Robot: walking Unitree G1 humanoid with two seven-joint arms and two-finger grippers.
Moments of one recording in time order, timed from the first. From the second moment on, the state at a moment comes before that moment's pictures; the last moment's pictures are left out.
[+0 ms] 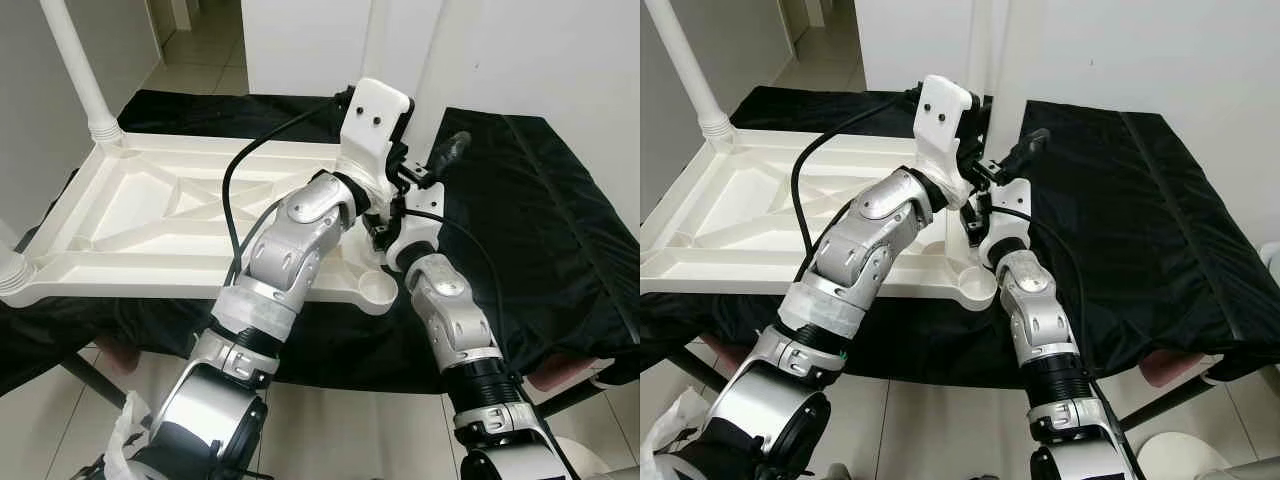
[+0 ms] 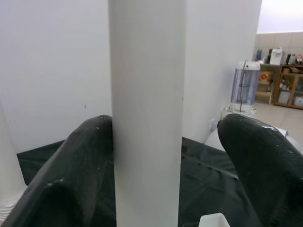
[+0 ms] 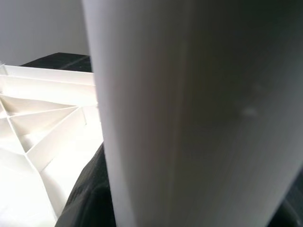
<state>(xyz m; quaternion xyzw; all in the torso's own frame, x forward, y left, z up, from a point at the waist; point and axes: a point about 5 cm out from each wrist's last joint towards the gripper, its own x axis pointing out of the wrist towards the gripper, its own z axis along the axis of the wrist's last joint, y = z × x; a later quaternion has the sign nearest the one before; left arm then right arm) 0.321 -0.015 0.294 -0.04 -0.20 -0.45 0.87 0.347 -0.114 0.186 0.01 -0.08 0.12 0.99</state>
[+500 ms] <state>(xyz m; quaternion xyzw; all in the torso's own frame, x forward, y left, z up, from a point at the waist) 0.322 0.015 0.276 -0.03 -0.20 -0.42 0.89 0.345 -0.130 0.179 0.04 -0.07 0.07 0.99</state>
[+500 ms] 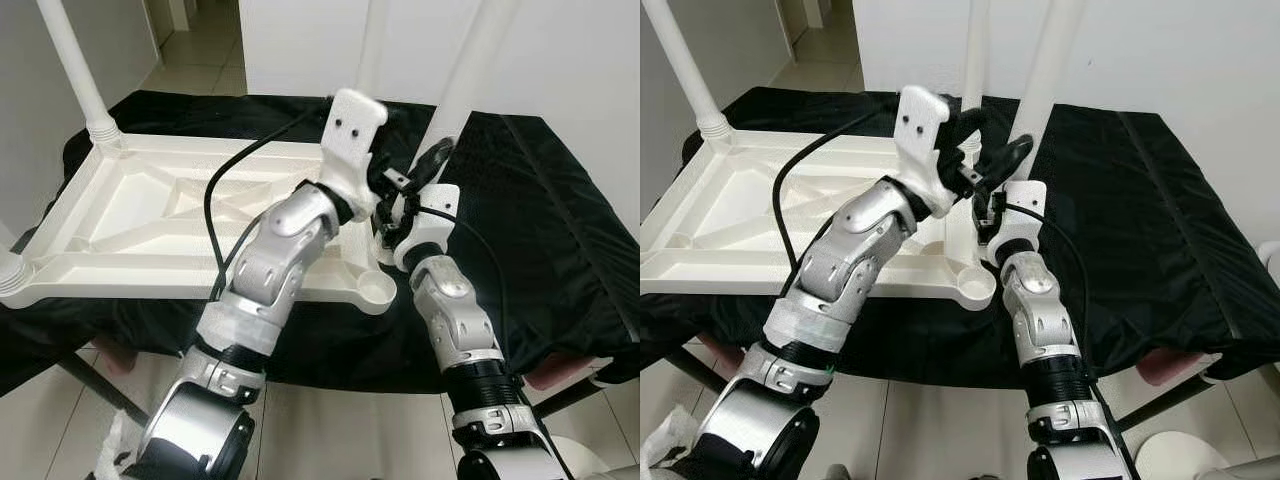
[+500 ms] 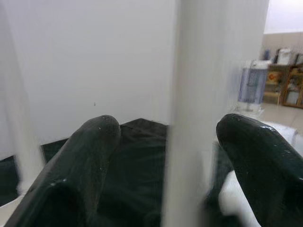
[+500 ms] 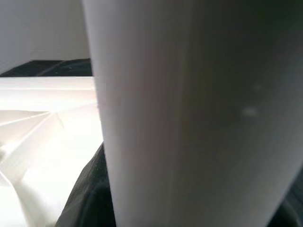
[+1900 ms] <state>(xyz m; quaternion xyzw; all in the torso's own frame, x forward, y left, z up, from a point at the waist) 0.294 0.064 0.141 0.23 0.00 -0.51 0.83 0.309 -0.132 0.174 -0.03 -0.13 0.15 0.98</state>
